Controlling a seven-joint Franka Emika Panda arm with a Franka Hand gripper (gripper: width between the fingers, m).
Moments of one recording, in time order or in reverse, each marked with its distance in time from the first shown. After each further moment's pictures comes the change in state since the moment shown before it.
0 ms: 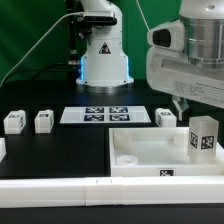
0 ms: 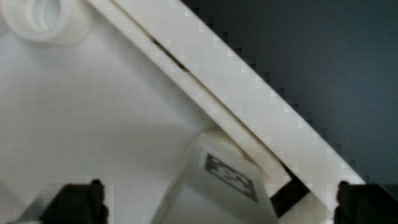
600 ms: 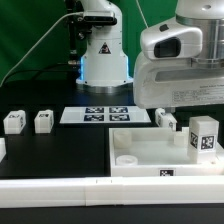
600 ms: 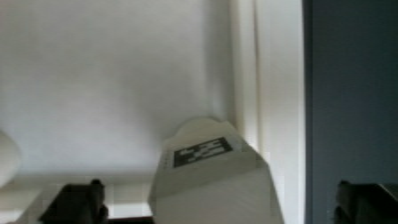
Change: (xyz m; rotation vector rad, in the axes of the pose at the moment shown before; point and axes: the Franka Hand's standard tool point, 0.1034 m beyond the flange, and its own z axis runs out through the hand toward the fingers) arm 0.006 0.004 -0.001 -0.013 0.010 -0.762
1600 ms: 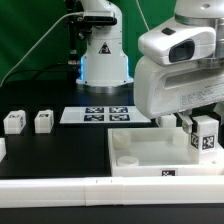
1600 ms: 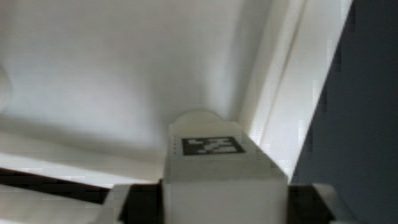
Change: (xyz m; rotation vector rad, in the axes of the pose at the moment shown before) arm 0.001 0.001 -0.001 0.000 0.005 -0.225
